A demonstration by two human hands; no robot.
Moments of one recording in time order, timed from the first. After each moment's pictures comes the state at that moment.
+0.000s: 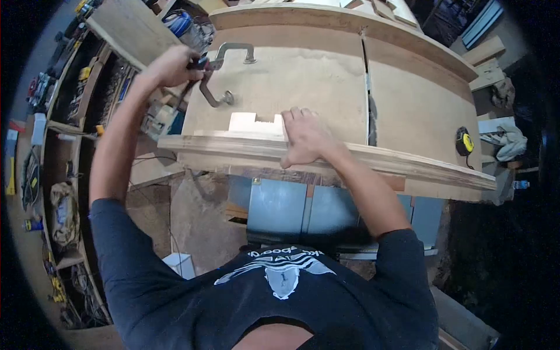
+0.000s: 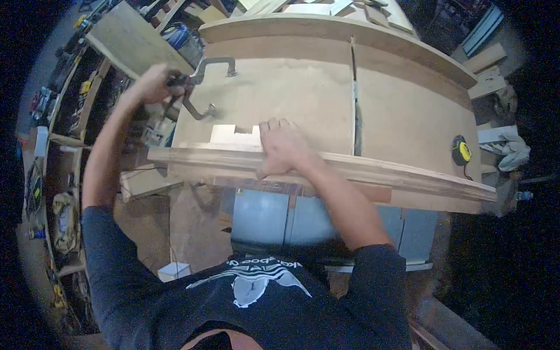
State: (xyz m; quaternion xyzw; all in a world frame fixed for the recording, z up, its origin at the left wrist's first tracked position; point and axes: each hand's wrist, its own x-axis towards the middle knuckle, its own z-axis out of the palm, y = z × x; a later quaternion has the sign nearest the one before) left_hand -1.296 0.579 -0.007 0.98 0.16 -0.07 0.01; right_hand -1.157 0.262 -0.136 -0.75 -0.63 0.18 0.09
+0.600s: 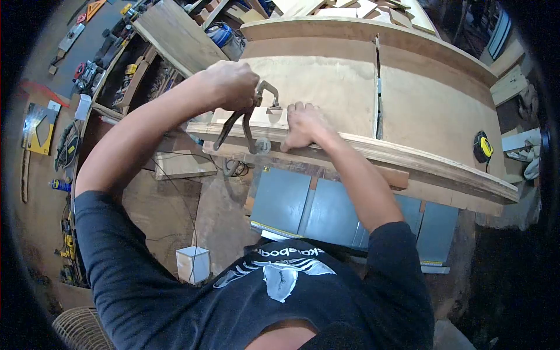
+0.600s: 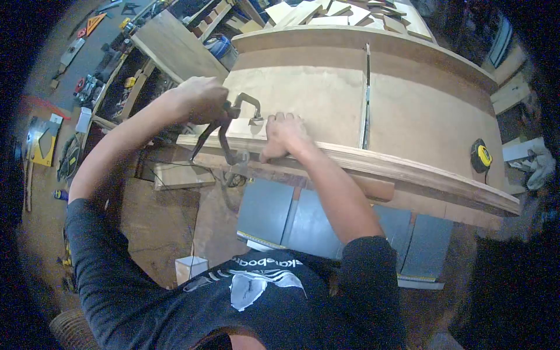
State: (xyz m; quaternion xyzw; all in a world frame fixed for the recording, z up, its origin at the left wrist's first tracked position) left_hand -1.255 0.347 0.059 0.93 0.17 -0.28 -0.18; right_hand -1.151 0.253 -0.137 -0.75 -0.63 0.18 0.12
